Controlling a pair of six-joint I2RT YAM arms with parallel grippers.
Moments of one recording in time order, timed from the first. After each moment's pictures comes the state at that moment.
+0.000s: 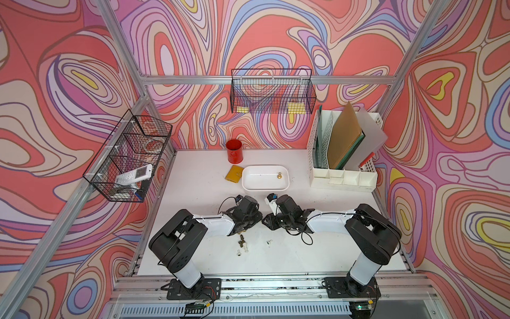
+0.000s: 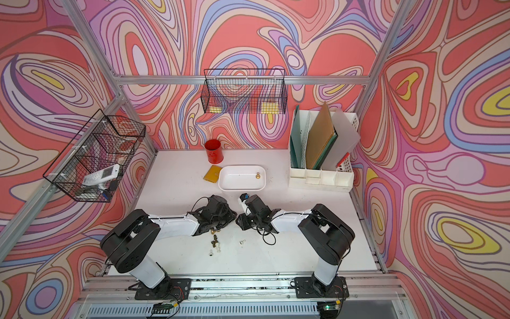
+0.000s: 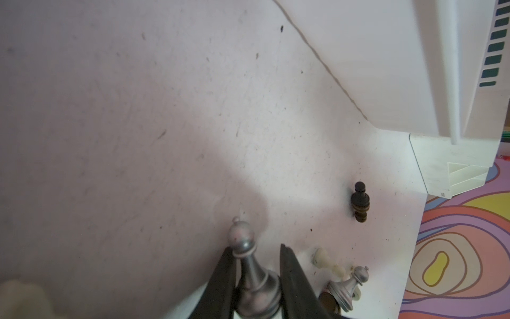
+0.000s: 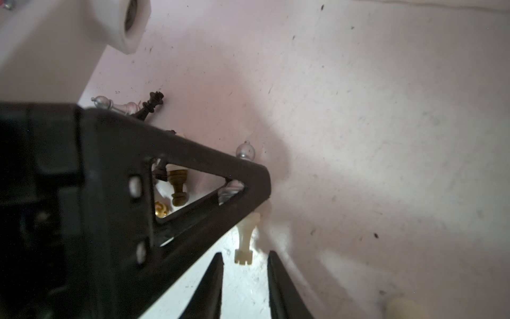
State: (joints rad) left arm -0.67 1.64 0.68 0.14 0.03 -1.21; right arm 0.77 1.74 0.80 0.13 -0.27 0.43
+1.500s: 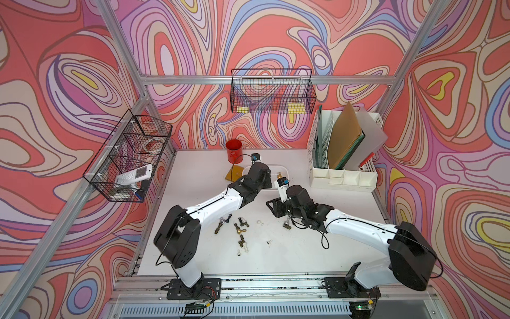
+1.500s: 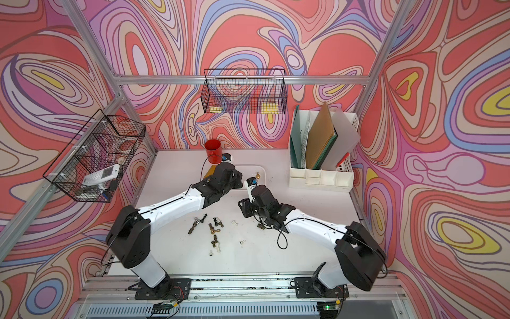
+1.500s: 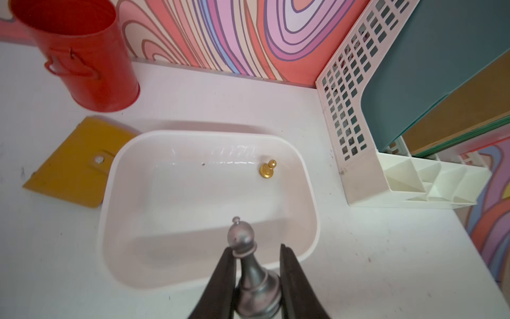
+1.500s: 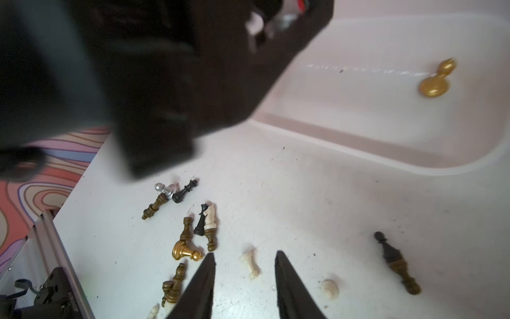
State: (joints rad) left arm -0.67 1.78 1.32 -0.11 -0.26 -0.49; right arm 0.77 1.39 0.86 -0.03 0.00 0.43
